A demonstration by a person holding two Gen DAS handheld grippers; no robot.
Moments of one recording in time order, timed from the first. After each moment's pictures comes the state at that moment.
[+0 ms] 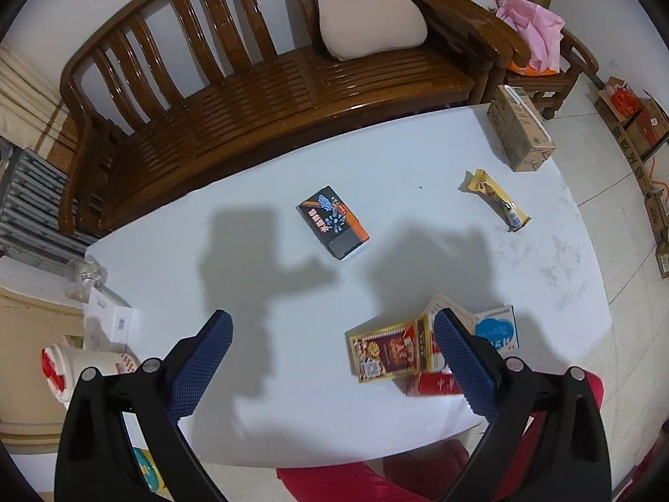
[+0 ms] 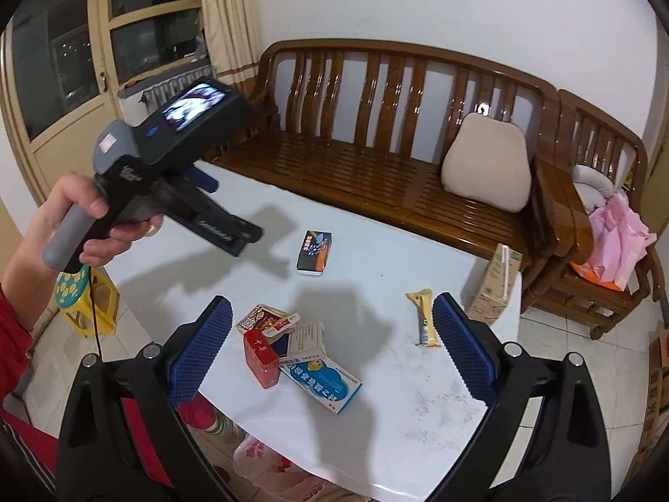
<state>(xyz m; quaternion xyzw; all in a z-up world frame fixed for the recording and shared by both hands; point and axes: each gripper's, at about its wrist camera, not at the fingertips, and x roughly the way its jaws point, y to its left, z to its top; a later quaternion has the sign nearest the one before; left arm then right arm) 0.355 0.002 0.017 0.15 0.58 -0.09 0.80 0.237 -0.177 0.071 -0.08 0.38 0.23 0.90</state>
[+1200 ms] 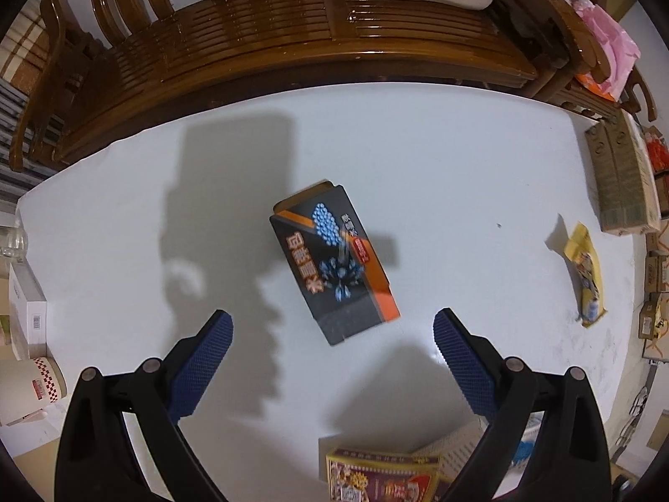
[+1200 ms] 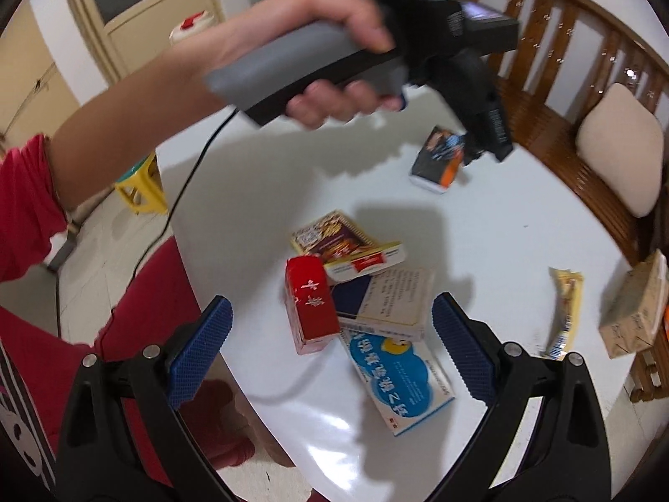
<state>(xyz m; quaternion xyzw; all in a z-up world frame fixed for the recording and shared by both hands) 0.483 0.007 -0.133 0.05 0.67 -0.05 0.74 0.281 -0.094 -0.078 -0.17 0.49 0.41 0.75</state>
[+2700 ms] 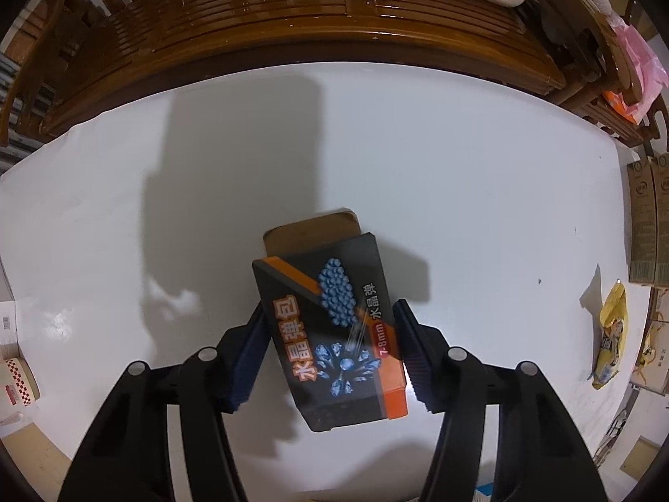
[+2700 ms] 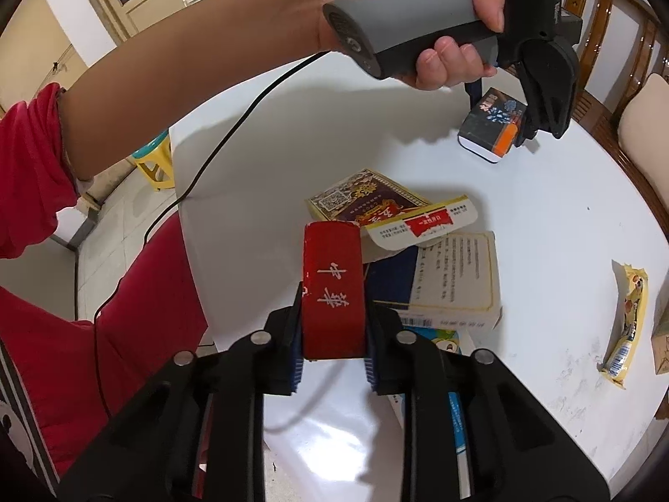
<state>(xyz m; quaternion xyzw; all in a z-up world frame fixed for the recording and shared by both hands) 0.520 0.002 -0.183 0.01 0.70 -0.03 0.72 0.269 -0.060 -0.132 -0.18 0.51 0.44 0.72</state>
